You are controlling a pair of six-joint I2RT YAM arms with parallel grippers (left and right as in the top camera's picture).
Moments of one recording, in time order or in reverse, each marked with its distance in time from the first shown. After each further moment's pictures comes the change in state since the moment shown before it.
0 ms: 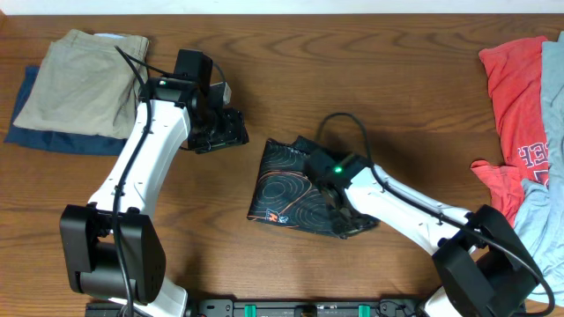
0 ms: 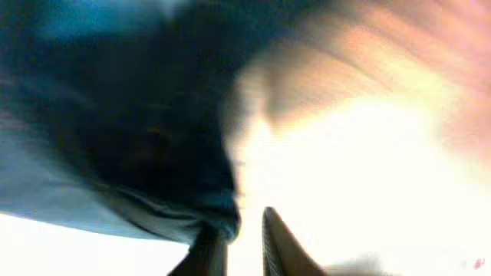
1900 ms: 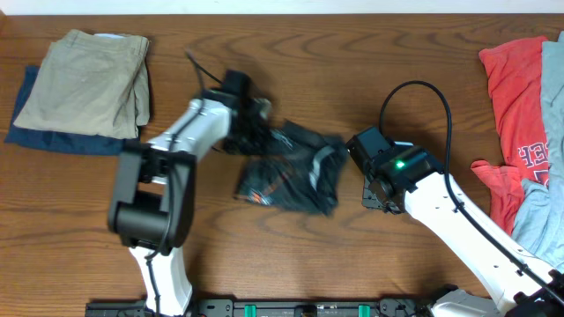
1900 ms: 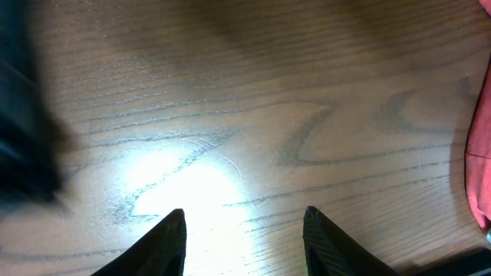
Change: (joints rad) left arm -0.068 0.285 -0.037 0.306 -0.013 0.202; right arm -0.192 -0.285 0.002 0.003 0.124 0.175
